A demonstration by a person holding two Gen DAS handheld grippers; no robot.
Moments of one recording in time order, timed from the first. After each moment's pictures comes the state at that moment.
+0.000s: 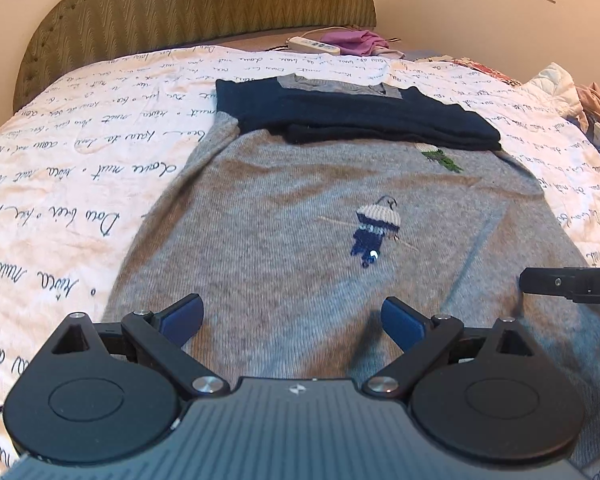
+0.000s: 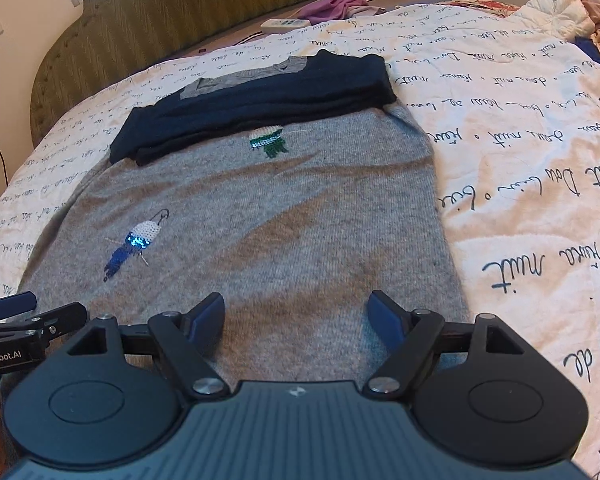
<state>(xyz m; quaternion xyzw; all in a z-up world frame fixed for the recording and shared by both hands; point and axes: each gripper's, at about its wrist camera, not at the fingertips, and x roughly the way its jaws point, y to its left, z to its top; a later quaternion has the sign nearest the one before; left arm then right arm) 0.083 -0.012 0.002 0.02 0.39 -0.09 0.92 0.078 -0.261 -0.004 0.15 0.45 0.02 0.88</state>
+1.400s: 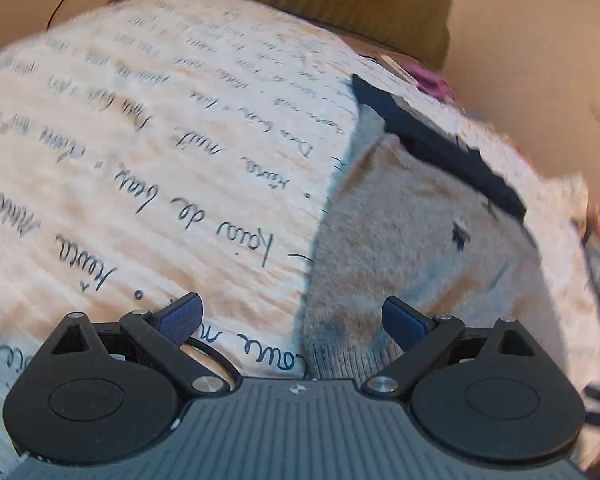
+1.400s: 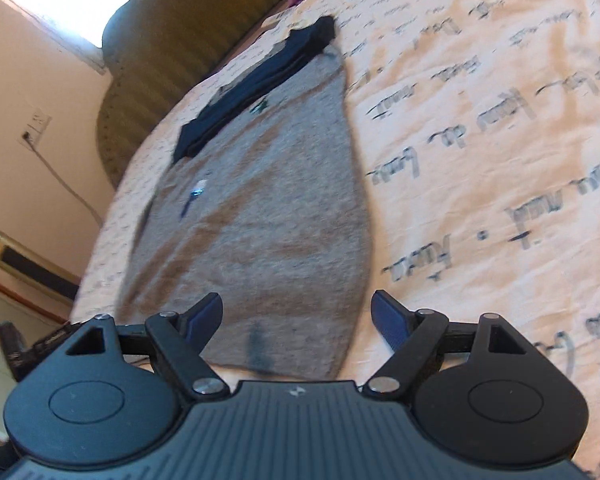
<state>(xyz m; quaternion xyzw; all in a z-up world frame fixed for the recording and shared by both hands) 0.014 0.165 0.007 -0.21 0.42 -0.05 0.88 -0.061 -0.355 -0.016 0.38 0.44 0.13 0.80</state>
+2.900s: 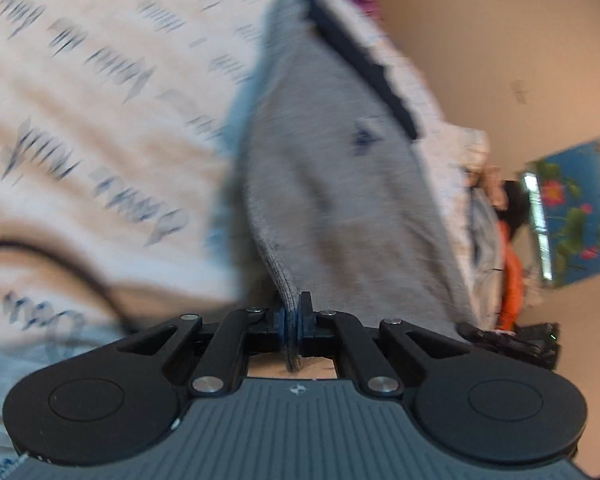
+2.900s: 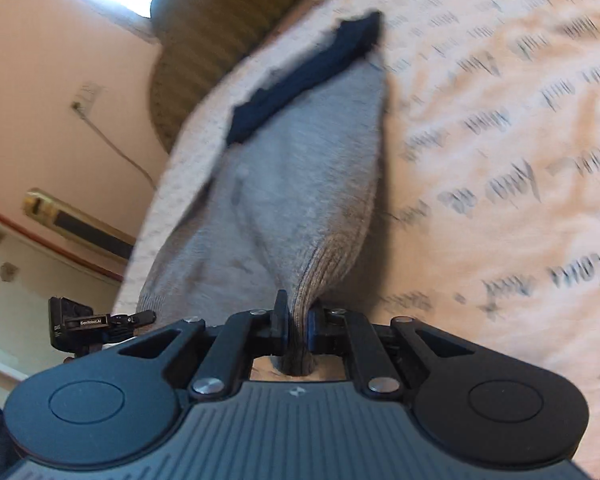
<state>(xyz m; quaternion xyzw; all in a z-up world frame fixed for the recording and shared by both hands) 0.005 0.134 -0.039 -0.32 0.53 -0.22 0.75 -0.042 -0.422 0.003 0.37 0.50 0.19 0.76</state>
